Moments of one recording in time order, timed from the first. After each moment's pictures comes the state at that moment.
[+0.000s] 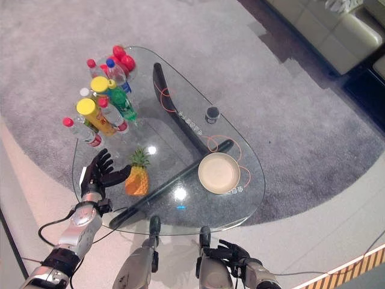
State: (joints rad) left arm -0.36 0.40 -0.23 0.42 -0.53 -0.15 0.34; right arm -0.18 -0.29 0.23 1.04 0.48 0.10 0.12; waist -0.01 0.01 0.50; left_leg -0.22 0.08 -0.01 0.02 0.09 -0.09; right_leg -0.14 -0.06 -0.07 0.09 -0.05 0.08
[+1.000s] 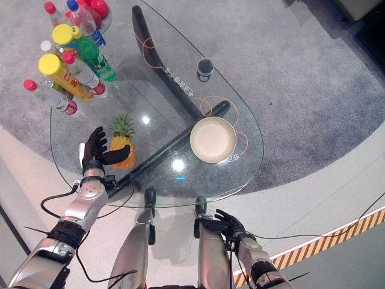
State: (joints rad) left arm -0.47 0.45 -0.26 0.53 -0.42 -0.05 0.49; right arm -0.27 -0.31 0.28 1.00 0.58 0.03 0.08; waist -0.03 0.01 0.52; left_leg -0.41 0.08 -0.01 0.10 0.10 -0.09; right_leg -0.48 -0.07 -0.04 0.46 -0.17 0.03
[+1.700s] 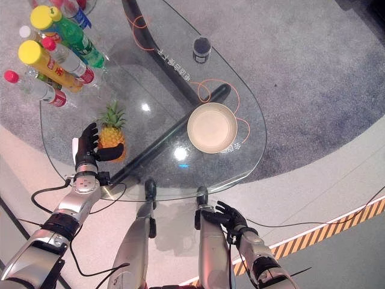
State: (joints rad) left arm -0.57 0.48 -0.30 0.66 -0.41 -0.05 0.49; right arm -0.29 -0.32 0.28 0.97 0.59 0.02 0.08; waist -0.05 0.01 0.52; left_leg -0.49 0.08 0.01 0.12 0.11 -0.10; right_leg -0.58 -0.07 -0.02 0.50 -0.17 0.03
